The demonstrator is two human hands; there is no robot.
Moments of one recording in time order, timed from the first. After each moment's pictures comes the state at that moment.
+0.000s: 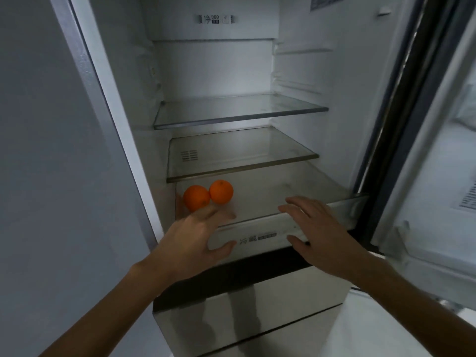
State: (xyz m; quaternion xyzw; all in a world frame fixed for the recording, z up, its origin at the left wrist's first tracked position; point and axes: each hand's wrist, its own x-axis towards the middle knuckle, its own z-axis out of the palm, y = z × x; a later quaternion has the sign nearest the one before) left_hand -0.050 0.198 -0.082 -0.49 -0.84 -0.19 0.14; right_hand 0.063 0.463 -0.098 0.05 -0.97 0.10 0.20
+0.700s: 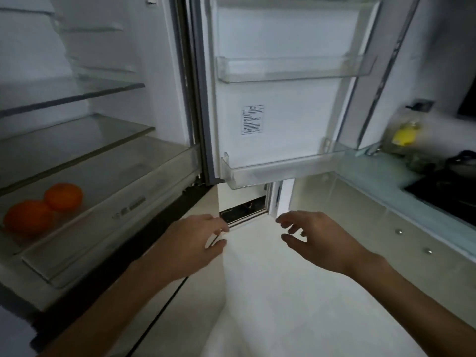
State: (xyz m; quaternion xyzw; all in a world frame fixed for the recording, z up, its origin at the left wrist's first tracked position) left_hand 0.094 0.273 -0.099 -0.73 -0.65 -0.19 -0.03; right_hand 0.354 0.372 -0.096 -0.40 -0.90 0.15 0.14
